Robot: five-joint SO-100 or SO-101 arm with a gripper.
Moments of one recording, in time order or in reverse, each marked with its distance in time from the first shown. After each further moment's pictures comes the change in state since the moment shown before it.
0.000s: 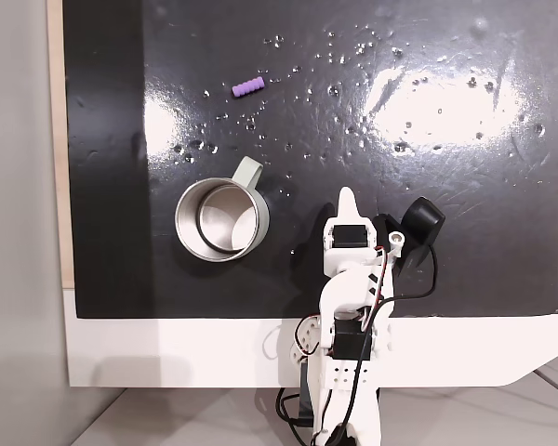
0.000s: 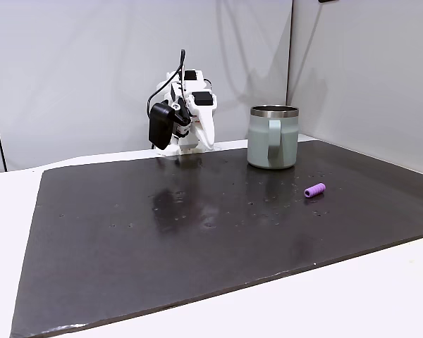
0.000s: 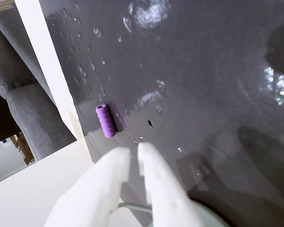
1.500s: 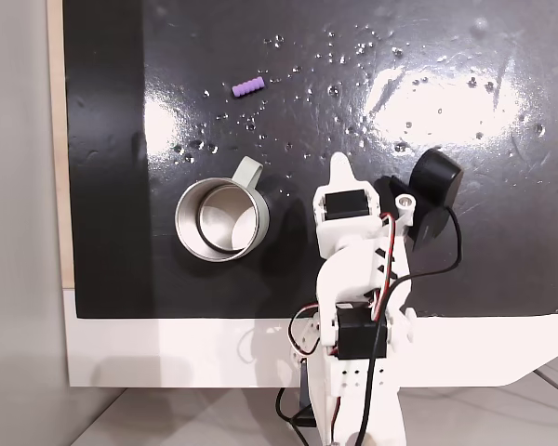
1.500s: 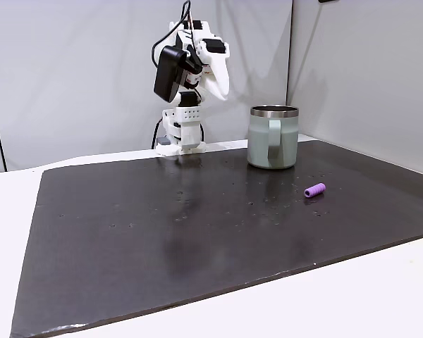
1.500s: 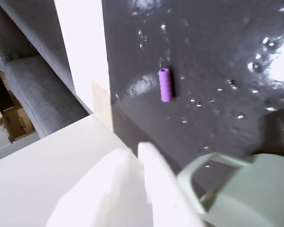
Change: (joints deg) arm -6.5 -42.7 -48.0 5.6 -1.7
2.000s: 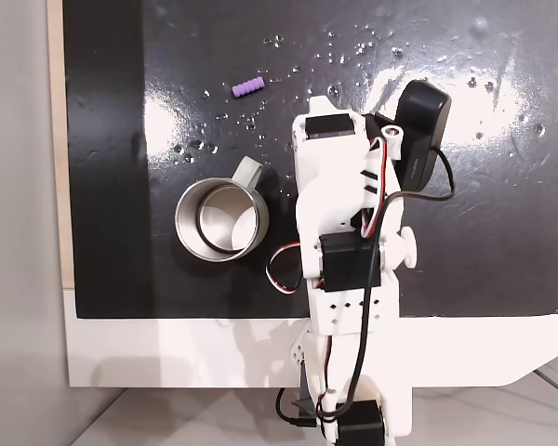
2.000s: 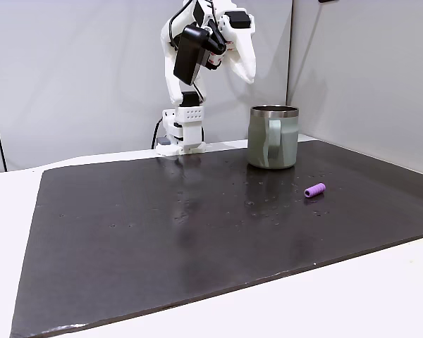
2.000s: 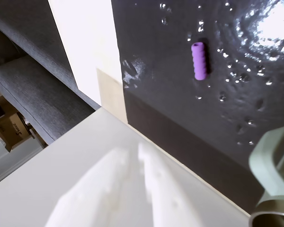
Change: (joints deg) arm -4.2 -32.2 -36.9 11.9 8.0
